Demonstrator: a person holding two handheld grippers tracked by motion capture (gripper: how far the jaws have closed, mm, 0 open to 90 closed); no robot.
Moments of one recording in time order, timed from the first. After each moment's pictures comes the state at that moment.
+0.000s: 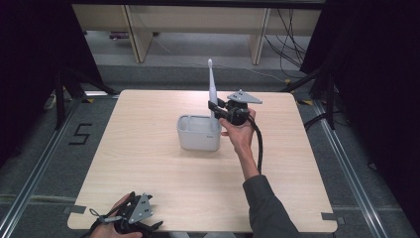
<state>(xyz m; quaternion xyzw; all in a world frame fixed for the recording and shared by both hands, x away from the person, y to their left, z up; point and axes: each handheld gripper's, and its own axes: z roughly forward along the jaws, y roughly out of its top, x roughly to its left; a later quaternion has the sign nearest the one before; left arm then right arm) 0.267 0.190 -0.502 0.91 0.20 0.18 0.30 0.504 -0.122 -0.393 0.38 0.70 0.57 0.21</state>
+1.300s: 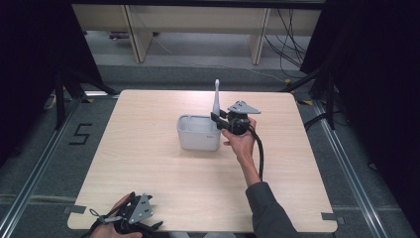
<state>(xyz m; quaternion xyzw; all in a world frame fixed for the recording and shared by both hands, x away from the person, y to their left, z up) 0.267 0.190 -0.503 0.91 0.20 0.18 0.30 0.499 -0.129 -0.430 0.38 0.72 0.54 0.21</state>
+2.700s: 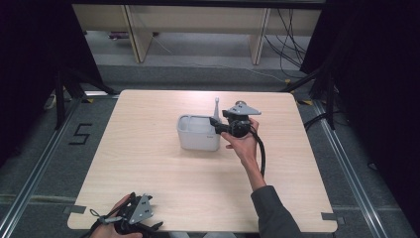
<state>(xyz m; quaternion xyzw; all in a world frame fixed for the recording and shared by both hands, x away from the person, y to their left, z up) 0.267 0.190 -0.502 0.92 0.20 0.17 0.29 0.488 -0.132 -0.422 0.37 0.74 0.52 0.23</state>
